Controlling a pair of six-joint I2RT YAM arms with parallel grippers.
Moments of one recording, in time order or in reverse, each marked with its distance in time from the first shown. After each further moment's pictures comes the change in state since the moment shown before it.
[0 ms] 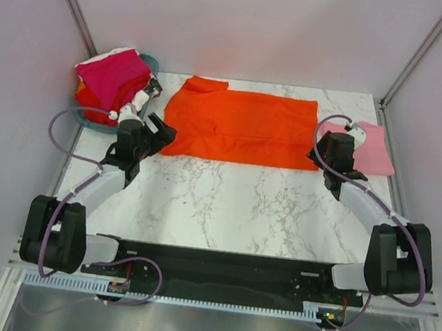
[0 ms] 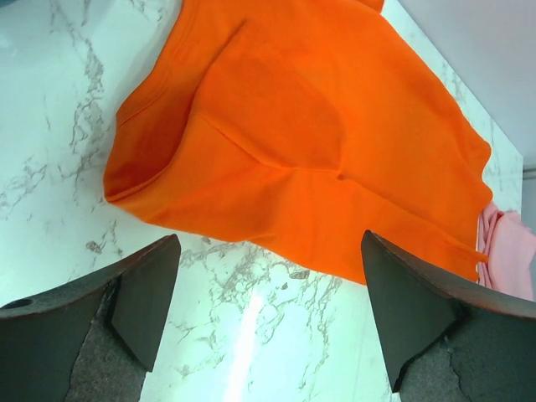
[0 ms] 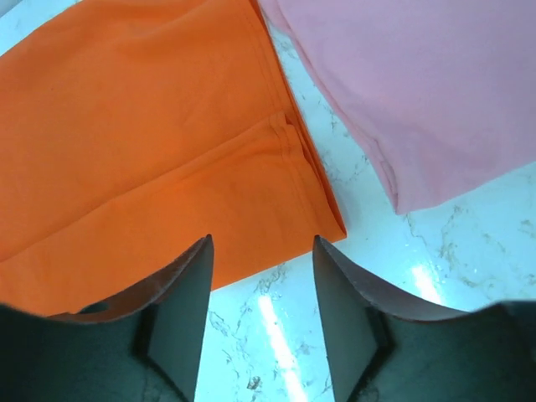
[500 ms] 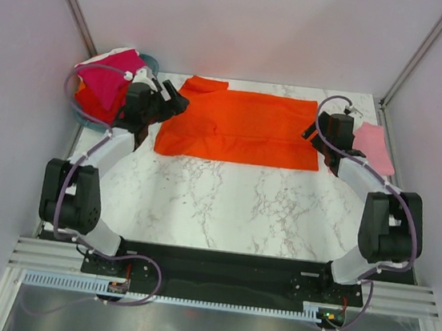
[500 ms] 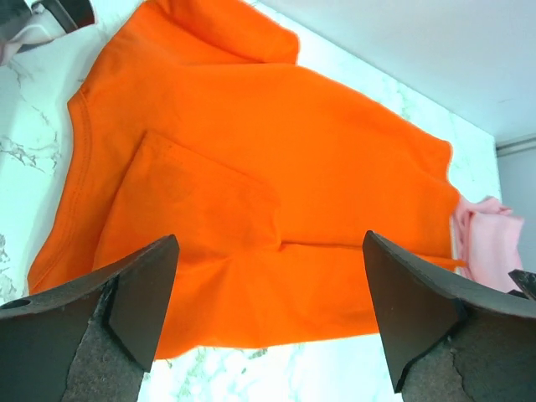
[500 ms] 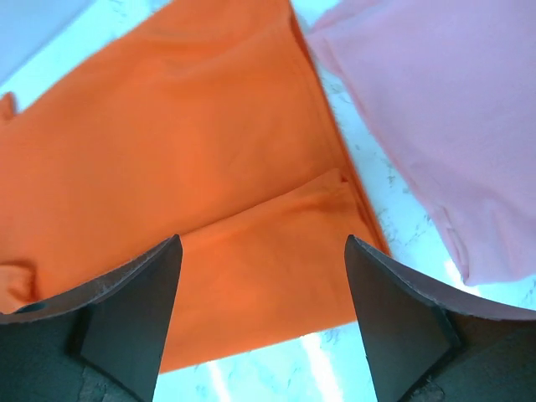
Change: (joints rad) left arm 0.007 0.331 0.423 -0.053 0.136 0.137; right arm -0.051 0.274 0.245 -0.019 -0.104 0.055
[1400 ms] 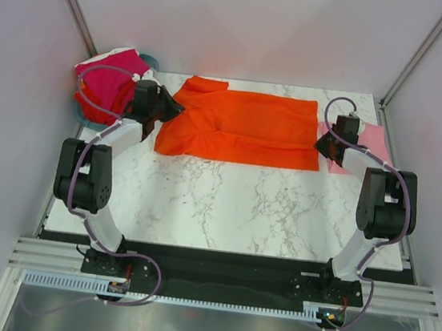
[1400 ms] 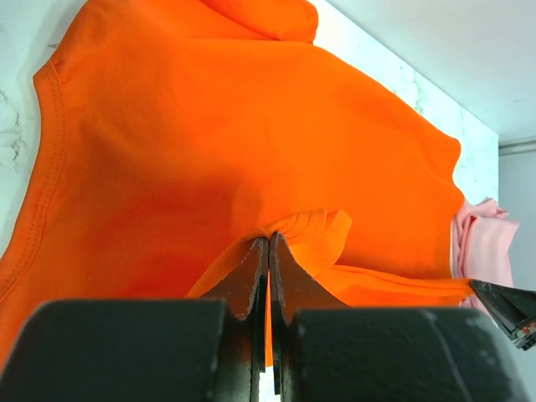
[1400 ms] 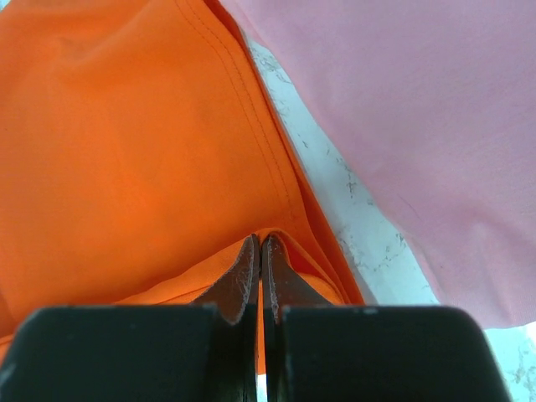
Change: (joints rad) left arm 0.008 0.135 0.076 -0.009 0.044 -0.076; right arm -0.100 0.154 0.082 -0.073 -0.126 0.035
